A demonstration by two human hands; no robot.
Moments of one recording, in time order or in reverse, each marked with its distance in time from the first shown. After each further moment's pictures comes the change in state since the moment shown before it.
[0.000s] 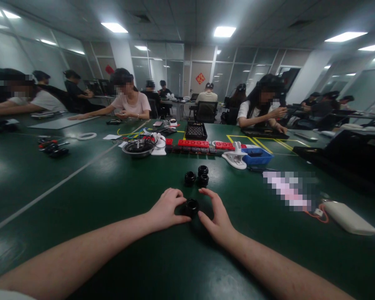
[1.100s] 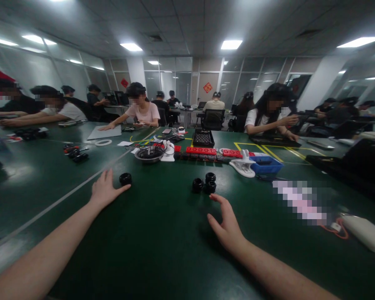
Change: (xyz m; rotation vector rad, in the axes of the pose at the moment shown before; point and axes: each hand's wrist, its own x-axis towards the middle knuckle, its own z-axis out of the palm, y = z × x) left_hand -0.098 -0.185 -0.080 0.452 0.388 -0.877; right_hand 0.002 0.003 -0.003 -0.102 0.042 0.024
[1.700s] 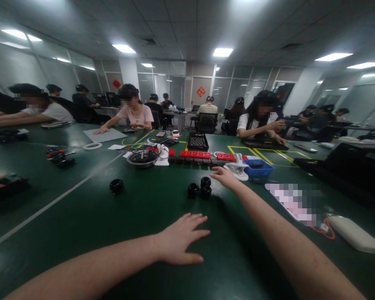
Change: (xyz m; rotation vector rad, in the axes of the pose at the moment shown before) left_hand -0.122 0.210 -0.039 -0.396 -0.641 1.241; right_hand 0.141 0.081 -0.033 -0.212 -0.187 0.364
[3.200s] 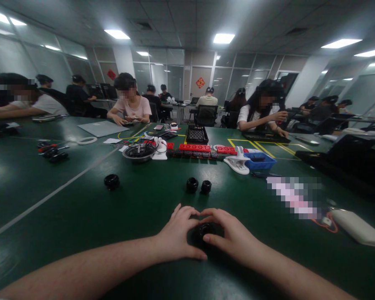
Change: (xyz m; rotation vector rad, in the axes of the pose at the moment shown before) left_hand 0.005 0.001 0.012 -0.223 0.222 -0.254; right_hand -0.161 -0.058 0.001 0.206 -0.376 -0.184
